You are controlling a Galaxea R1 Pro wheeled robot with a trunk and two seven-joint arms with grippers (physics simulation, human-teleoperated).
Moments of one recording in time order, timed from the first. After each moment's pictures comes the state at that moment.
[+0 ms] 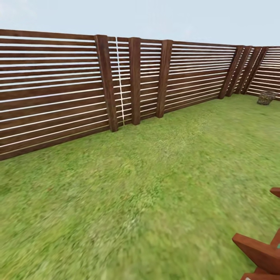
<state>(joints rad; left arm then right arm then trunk) -0.31 -0.01 0.07 -0.08 0.39 0.06 0.09 -0.37 0.04 0.03 0.05 0.25 -0.39 -0.01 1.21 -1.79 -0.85</state>
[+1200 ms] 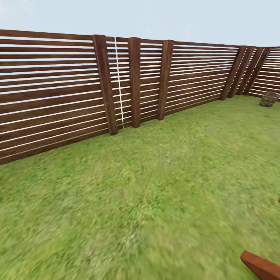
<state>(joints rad) -0.31 -0.01 0.11 -0.01 0.39 0.05 0.09 -0.33 0.05 0.03 0.06 0.24 -0.39 -0.20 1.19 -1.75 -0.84</state>
